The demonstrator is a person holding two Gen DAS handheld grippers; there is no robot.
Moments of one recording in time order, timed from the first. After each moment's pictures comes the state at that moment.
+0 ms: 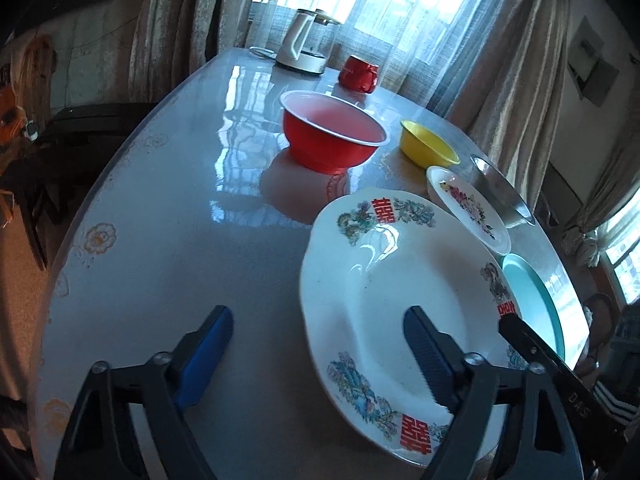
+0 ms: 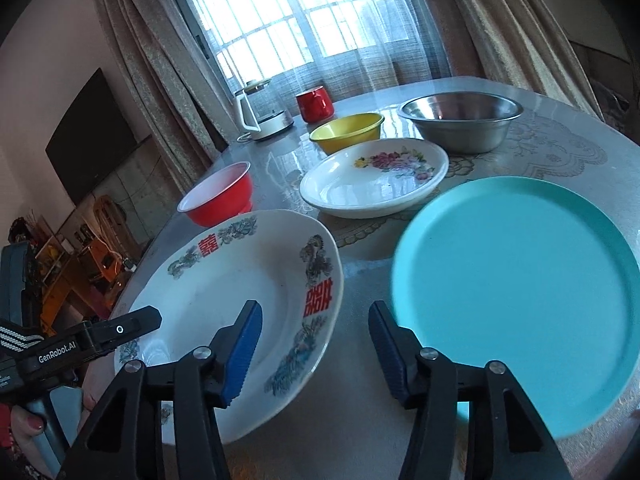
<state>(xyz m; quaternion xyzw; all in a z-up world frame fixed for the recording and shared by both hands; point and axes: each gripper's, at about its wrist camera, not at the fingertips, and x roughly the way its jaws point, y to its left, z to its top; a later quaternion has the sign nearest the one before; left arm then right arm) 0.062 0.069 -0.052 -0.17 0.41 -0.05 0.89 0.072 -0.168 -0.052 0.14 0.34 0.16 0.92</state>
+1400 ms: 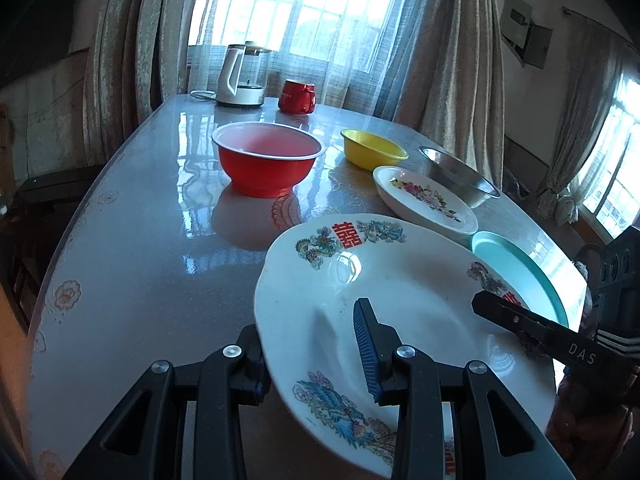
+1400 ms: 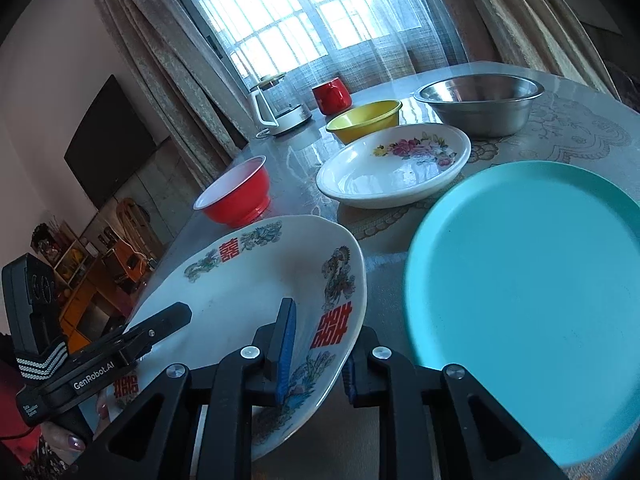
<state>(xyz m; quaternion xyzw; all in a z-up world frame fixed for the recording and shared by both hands) 0.057 0.048 -0.051 -0.09 0.34 -0.12 0.93 0.078 -0.172 -0.061 0.17 0.34 0.20 0.90</state>
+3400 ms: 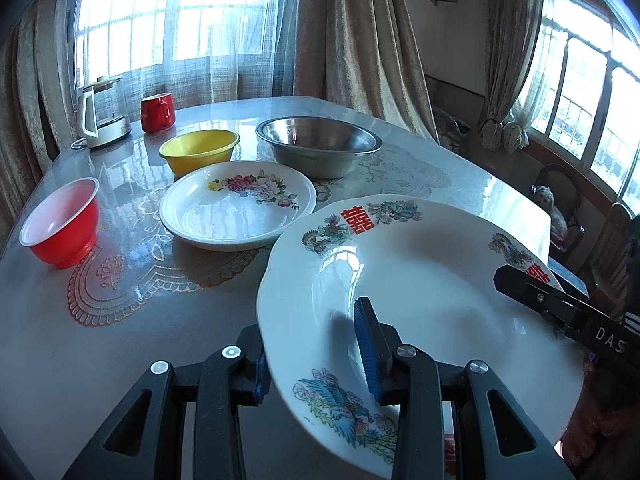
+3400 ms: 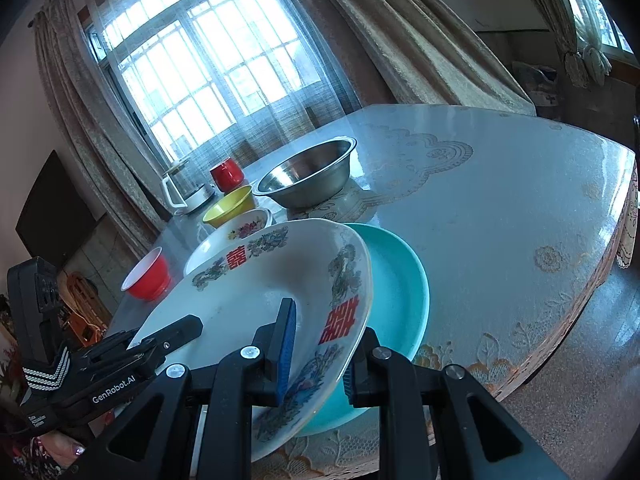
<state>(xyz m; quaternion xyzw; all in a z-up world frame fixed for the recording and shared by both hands) 0.089 -0.131 -0.032 0.02 0.36 -0.23 0.91 0.032 -0.326 -0.045 0.22 0.28 0.05 0.93</state>
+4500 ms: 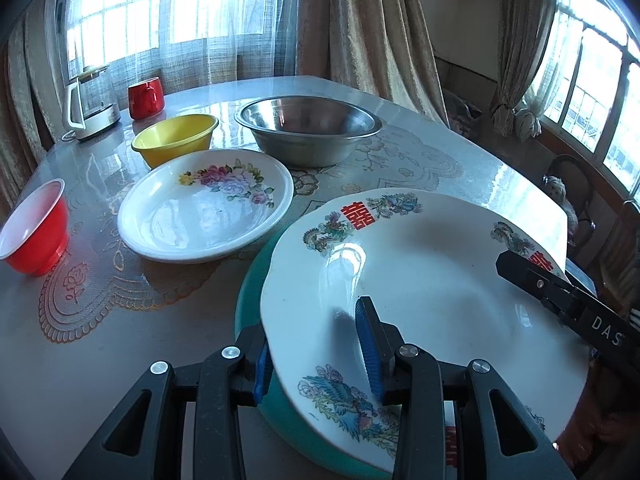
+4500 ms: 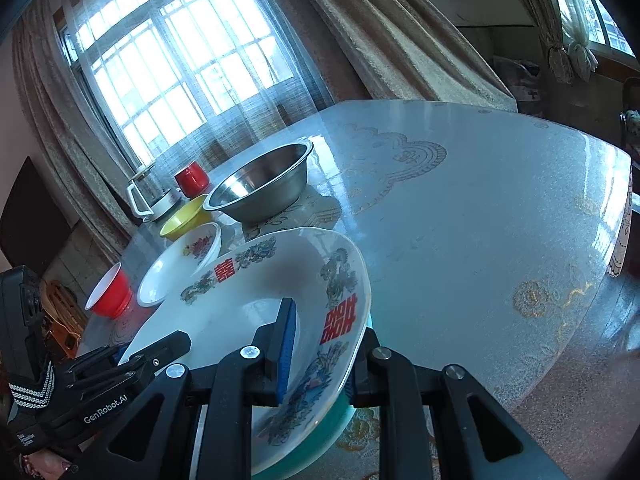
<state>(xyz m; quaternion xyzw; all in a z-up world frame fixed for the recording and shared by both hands) 0.117 -0.174 -0.041 0.03 0.39 -0.21 0.90 0.063 -0.358 -0.054 0.22 0.29 0.01 0.93</state>
